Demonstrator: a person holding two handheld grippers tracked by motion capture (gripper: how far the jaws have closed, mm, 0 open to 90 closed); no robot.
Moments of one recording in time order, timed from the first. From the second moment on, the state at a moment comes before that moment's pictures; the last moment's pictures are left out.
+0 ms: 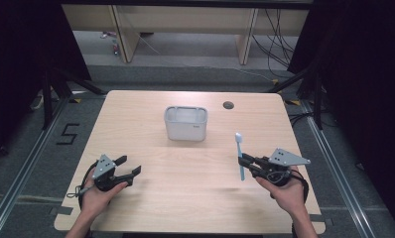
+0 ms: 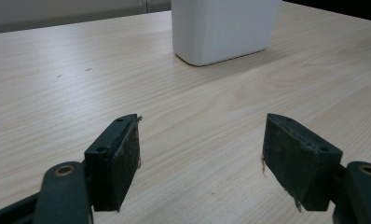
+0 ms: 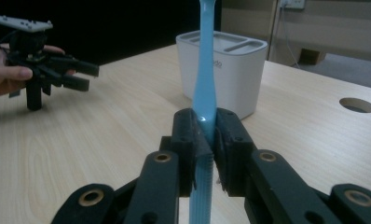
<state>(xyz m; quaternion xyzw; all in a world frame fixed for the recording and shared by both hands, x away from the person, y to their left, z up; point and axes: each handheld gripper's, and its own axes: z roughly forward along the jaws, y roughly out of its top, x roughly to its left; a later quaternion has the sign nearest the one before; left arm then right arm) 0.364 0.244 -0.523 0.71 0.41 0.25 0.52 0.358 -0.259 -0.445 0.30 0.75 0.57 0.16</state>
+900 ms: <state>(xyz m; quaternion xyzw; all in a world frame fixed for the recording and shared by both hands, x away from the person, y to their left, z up) 0.364 0.245 -0.523 0.71 0.41 0.24 0.52 0.362 -0.248 -0.443 0.31 0.69 0.63 0.17</state>
